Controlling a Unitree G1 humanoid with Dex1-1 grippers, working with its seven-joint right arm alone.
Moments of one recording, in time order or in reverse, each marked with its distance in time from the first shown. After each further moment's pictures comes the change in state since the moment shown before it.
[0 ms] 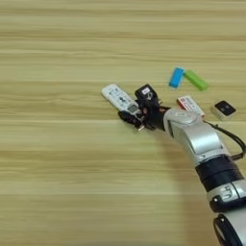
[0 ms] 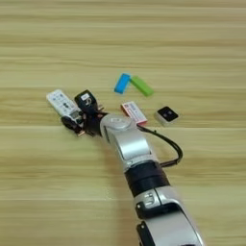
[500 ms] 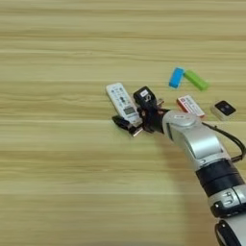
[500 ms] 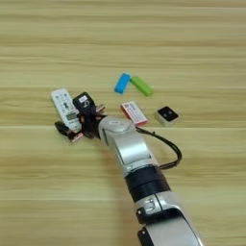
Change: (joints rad) arm 0.027 -0.004 0.019 -0.053 0.018 0.019 0.005
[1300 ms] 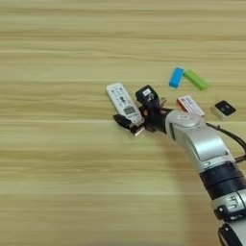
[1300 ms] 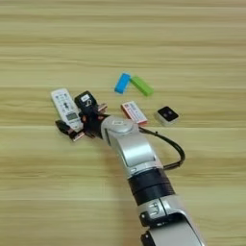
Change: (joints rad) arm 0.029 -0.017 0.001 -0.074 0.020 0.022 -0.004
